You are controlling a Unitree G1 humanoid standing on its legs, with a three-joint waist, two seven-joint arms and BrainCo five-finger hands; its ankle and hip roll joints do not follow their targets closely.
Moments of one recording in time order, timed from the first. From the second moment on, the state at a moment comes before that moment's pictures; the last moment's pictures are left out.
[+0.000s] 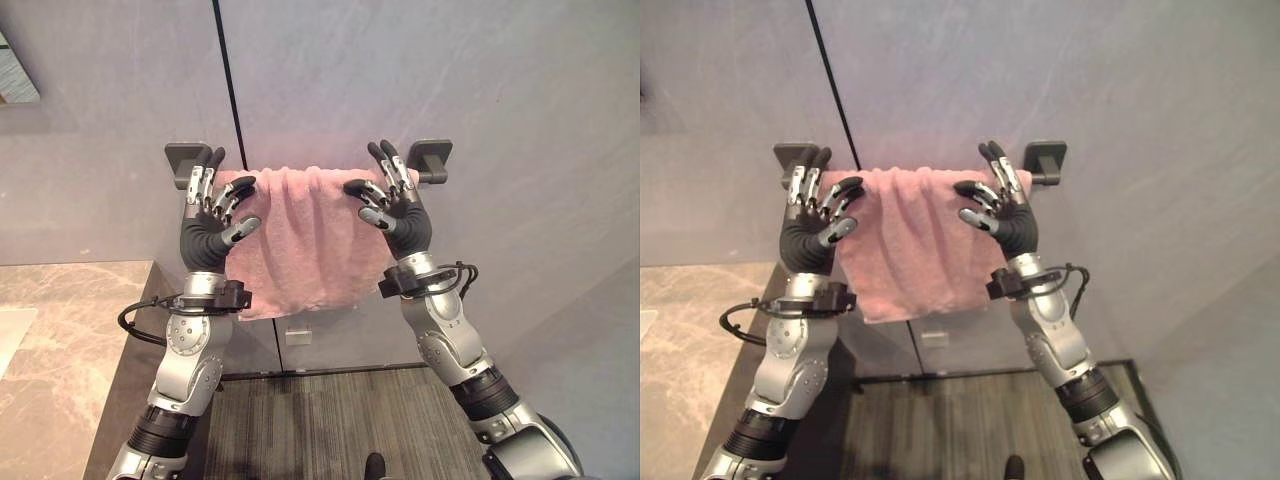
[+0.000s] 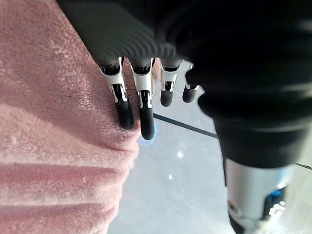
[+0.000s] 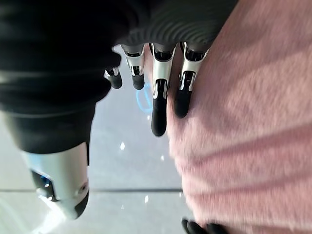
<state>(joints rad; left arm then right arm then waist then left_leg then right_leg) -0.21 0.35 -0.16 -0.17 -0.53 -0.33 0.18 -0.43 -0.28 0.35 0.03 0.60 -0.30 -0.09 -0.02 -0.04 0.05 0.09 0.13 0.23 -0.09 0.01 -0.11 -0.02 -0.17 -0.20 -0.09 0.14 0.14</state>
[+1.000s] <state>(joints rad) -0.13 0.35 0.04 -0.12 -0.38 -0.36 0.26 -0.39 -0.38 0.20 0.09 0.34 -0.28 -0.19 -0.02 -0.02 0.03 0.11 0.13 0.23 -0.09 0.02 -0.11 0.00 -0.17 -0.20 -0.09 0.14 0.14</state>
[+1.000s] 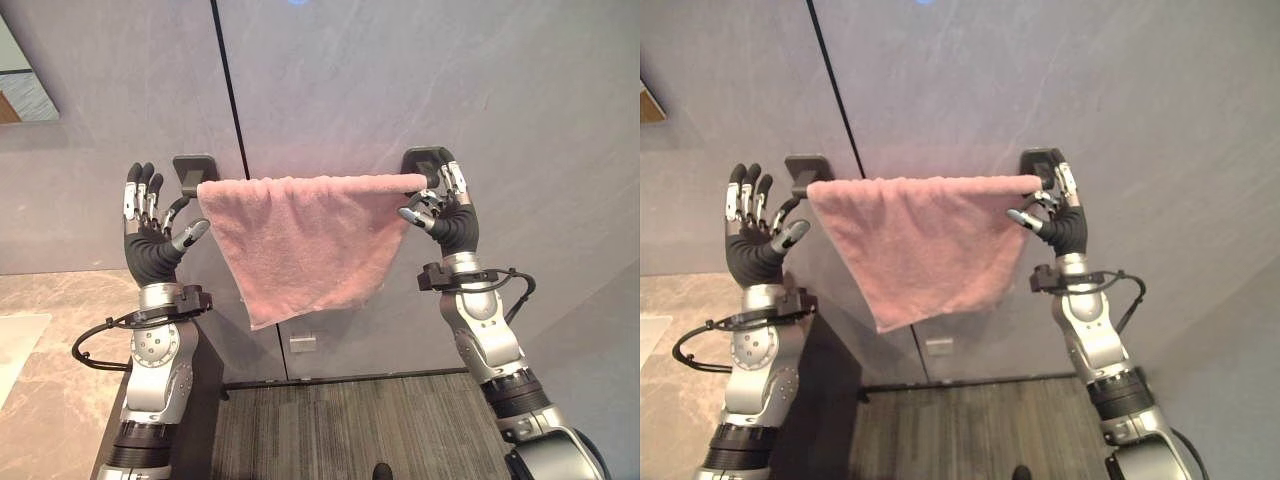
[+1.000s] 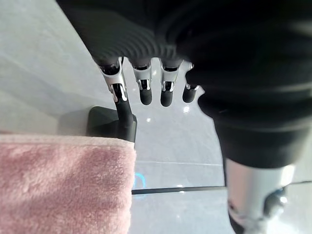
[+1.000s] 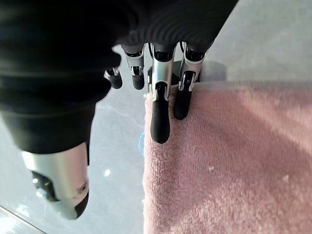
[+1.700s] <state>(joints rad) 0.07 0.37 0.19 -0.31 -0.26 -0.43 0.25 -0.11 -0.48 -0.12 -0.26 0.10 -0.34 -0.20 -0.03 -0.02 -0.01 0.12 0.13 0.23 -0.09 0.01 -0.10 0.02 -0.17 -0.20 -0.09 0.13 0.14</state>
